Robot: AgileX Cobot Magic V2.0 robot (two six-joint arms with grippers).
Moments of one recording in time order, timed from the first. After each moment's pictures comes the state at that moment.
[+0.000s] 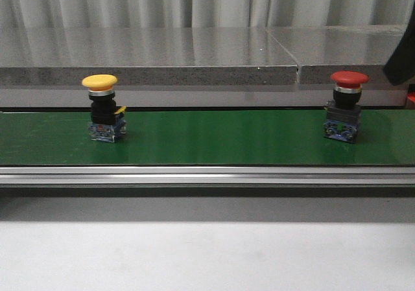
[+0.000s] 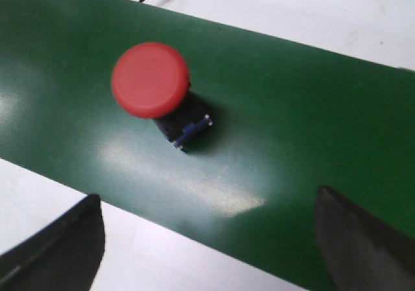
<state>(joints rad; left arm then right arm) -0.19 0.45 -0.50 -0.13 0.48 0.04 -0.04 1.26 -0.85 0.52 0.64 -0.58</state>
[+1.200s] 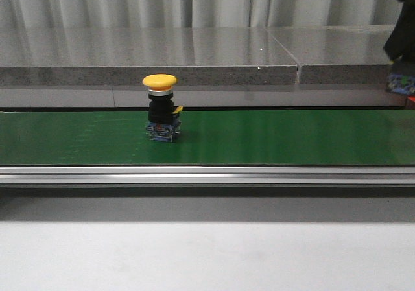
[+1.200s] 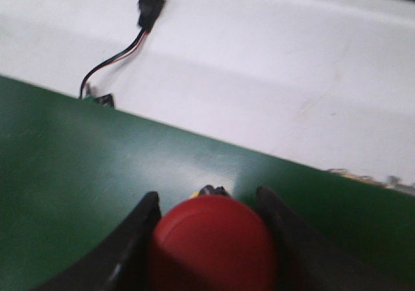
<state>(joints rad) -0.19 0.45 -0.50 -0.13 0.49 0.04 -0.15 1.53 -1.17 0.53 0.71 -0.58</state>
